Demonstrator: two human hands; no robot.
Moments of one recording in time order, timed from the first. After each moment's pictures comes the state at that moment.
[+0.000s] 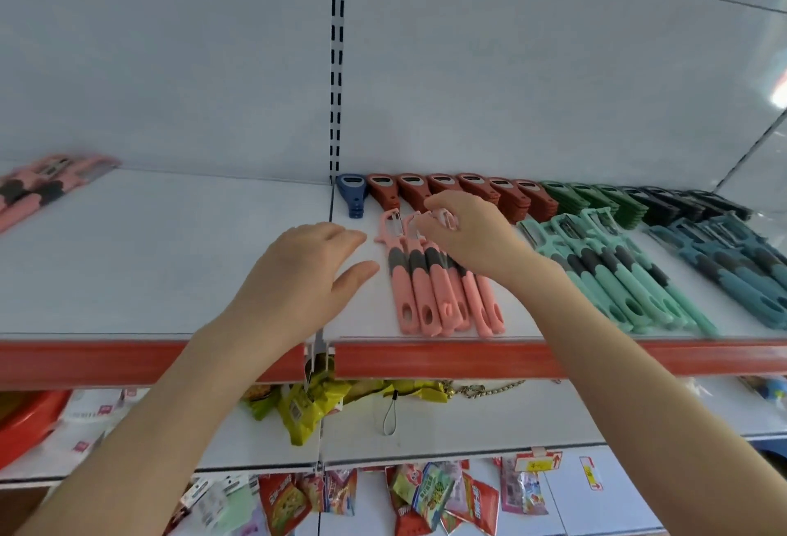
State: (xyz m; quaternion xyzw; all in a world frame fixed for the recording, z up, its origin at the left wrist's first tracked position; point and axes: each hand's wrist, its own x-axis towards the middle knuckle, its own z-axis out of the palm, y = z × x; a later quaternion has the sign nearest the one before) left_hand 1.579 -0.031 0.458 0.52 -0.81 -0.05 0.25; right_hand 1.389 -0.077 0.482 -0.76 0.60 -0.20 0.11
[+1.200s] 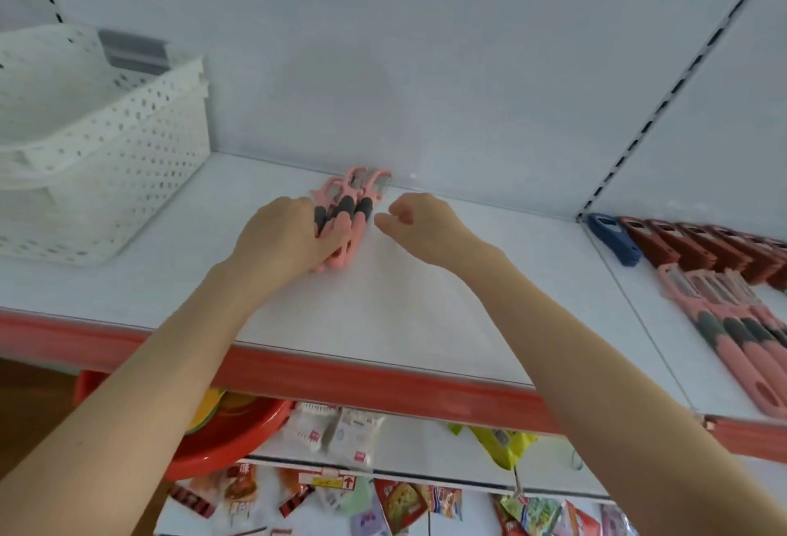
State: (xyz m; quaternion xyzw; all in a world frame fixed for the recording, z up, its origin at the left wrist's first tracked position) left_hand 1.940 -0.104 0.439 0.71 -0.65 -0.12 0.22; right_hand 1.778 -0.148 0.454 -0.76 0.59 -0.14 0.23
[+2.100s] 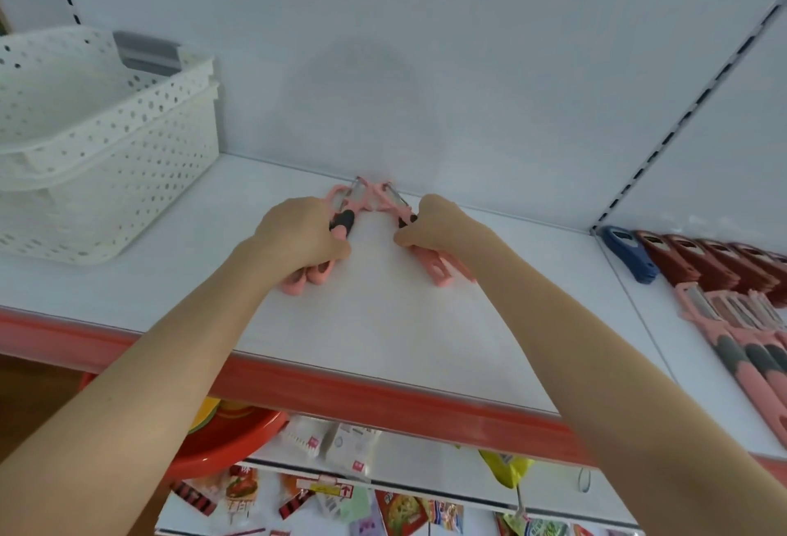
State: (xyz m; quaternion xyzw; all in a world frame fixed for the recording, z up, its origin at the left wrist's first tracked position) left_hand 1.930 -0.120 0.450 0.75 -0.61 -0.19 0.15; right_hand 1.773 -0.177 0.461 -0.74 0.63 -0.04 0.23
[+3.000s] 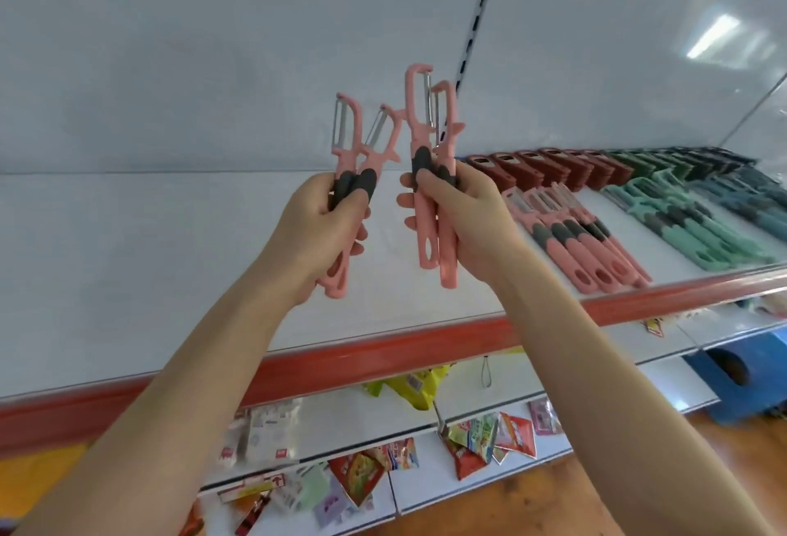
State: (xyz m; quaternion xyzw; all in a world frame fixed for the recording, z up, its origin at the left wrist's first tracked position) left_hand 1.778 -0.075 0.469 0.47 -0.59 -0.48 0.45; right_hand 1.627 -0.064 0.479 -0.47 0.51 -0.56 0.45
